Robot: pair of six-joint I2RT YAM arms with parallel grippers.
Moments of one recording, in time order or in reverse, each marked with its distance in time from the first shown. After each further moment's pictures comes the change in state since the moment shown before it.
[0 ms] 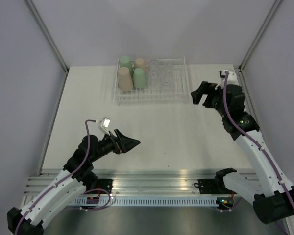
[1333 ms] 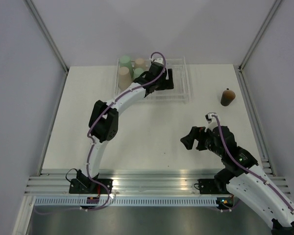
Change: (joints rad) left arm -0.008 1.853 1.732 -0.313 -0.399 0.416; right arm 0.334 -0.509 -0.574 -0.164 -0.066 0.183
